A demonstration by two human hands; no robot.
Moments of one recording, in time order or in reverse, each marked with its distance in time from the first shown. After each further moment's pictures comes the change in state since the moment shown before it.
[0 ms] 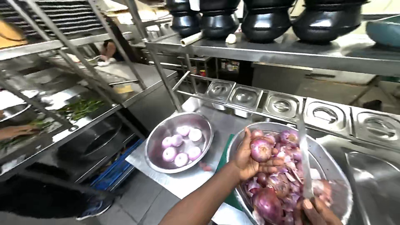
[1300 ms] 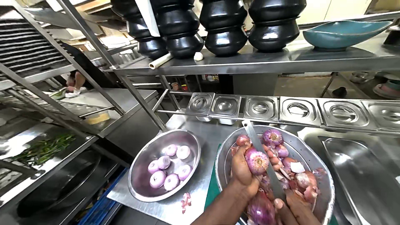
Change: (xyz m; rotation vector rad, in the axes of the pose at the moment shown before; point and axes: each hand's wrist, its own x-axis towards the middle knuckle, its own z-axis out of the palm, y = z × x) left_hand 0.001 -0.014 0.060 -0.234 0.245 0.143; right_hand 0.005 -0.012 0.020 -0.564 -0.041 -0.016
